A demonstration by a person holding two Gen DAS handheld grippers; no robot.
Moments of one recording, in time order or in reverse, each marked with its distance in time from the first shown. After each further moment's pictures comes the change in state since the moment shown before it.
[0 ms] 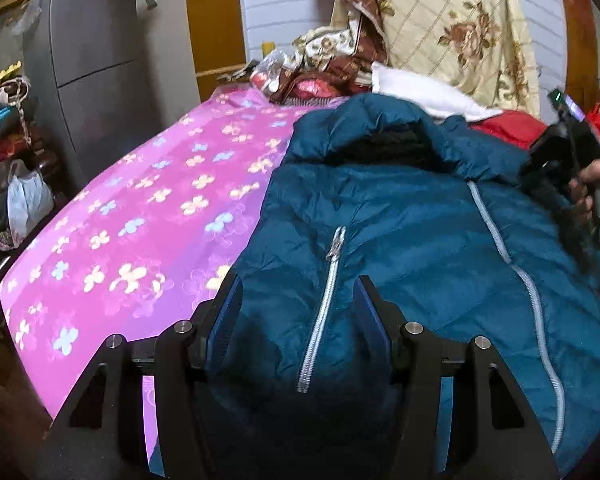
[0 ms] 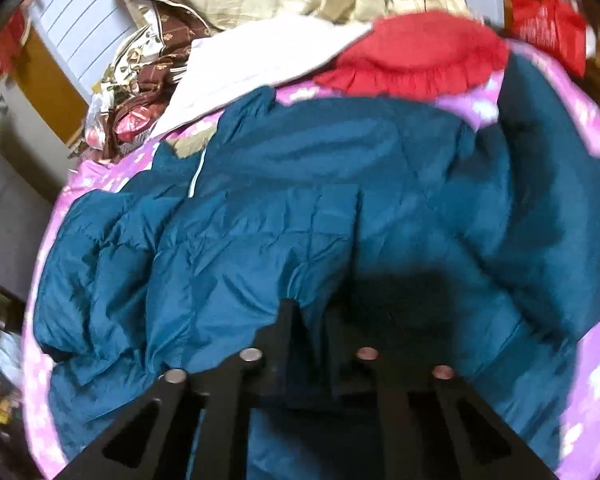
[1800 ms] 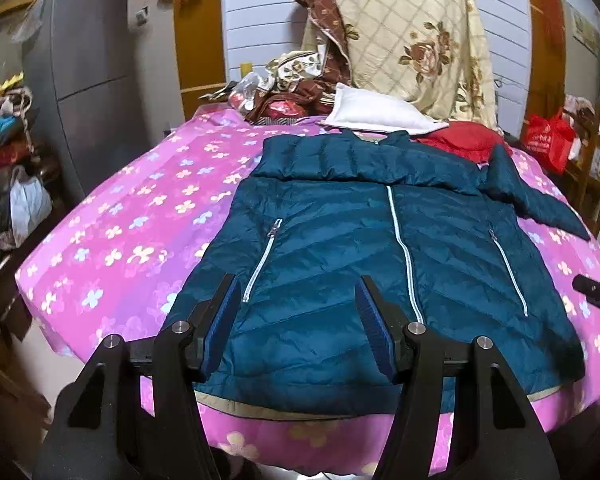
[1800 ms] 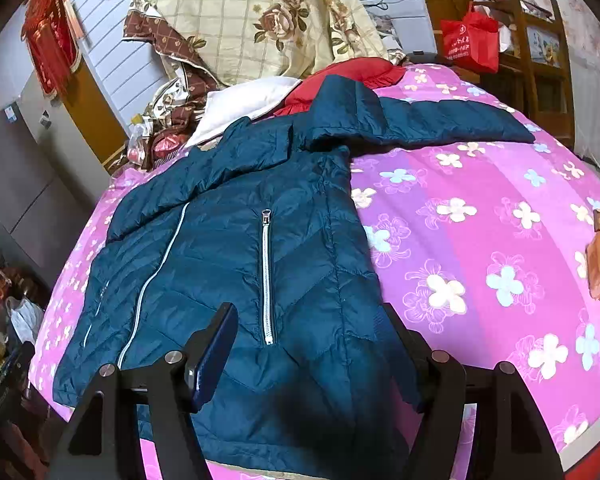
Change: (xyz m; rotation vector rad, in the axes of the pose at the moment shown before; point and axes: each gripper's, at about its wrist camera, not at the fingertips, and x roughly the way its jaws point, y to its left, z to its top) left arm -0.147 -0.044 -0.024 0.018 -0.052 -0.088; right arm -0.233 -0.112 -0.266 0.047 -0.198 0.071
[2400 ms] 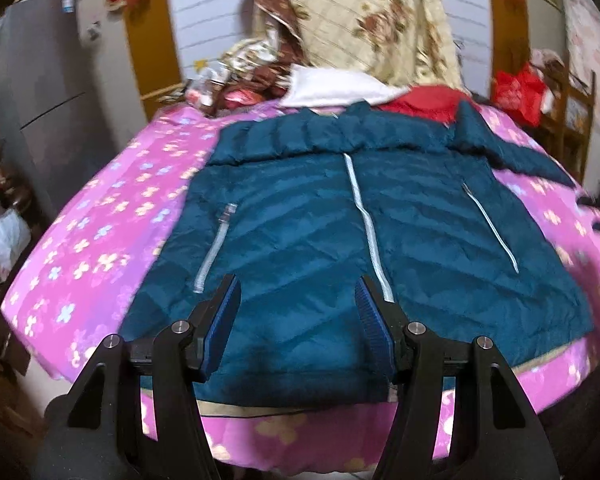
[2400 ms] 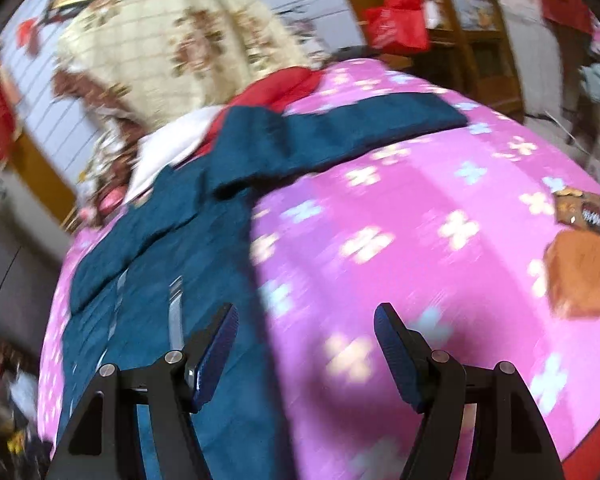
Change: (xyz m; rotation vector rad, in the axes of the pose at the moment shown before) left arm 0.023 -0.040 -0.019 0.149 0.058 -0.082; right arm 0.014 -0.105 0.055 0.238 -0.036 -0.119
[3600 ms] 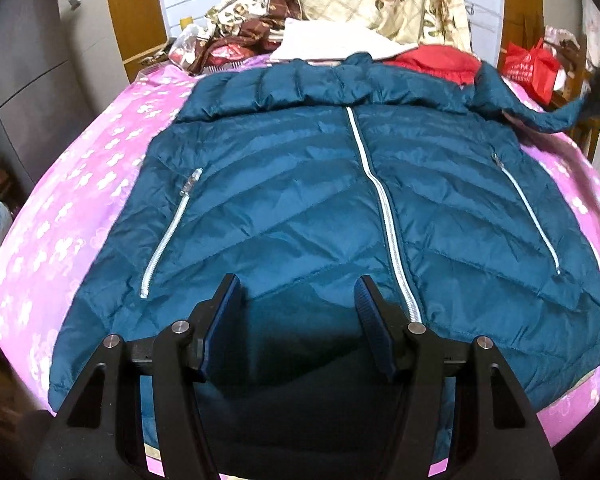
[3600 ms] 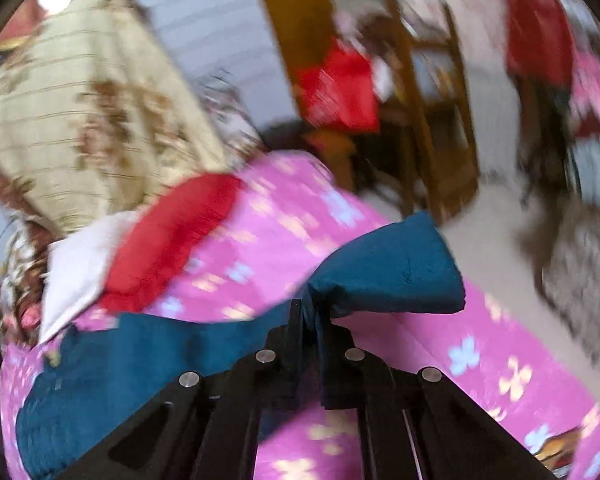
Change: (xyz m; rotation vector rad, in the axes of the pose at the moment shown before) left arm 0.081 0.000 0.010 -0.028 0.129 -0.005; right arm 0.060 0.005 0.266 -0.016 -0.232 -0.226
